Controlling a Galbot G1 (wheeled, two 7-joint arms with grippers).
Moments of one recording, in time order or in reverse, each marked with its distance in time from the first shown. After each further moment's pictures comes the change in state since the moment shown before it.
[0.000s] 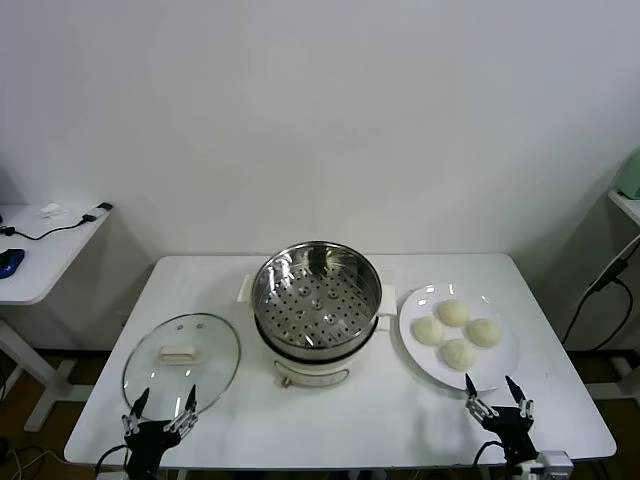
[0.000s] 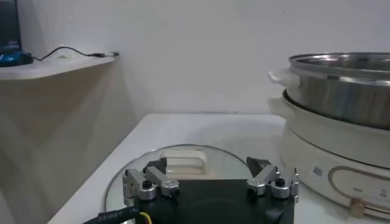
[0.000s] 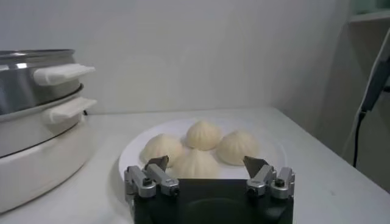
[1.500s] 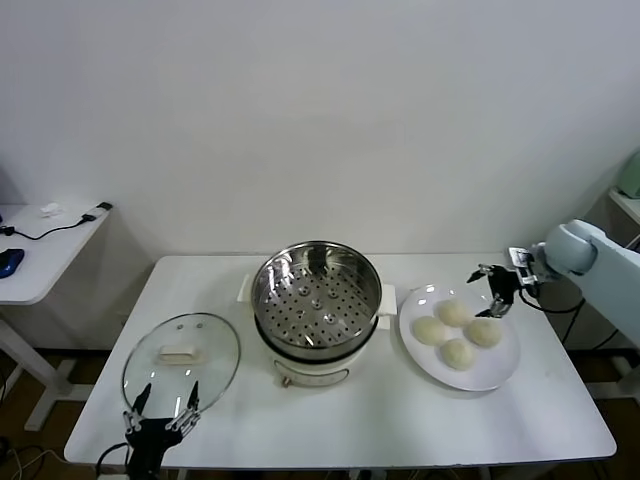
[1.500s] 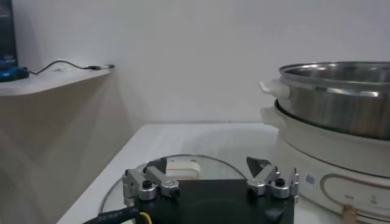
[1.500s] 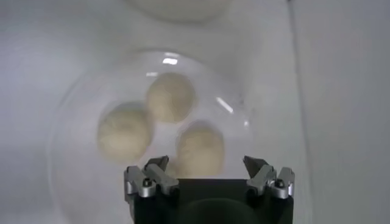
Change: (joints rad) left arm -0.001 -0.004 0.010 -0.005 0.021 -0.041 0.010; right arm 1.840 -0.487 -1.593 -0.943 -0.307 -0.011 -1.146
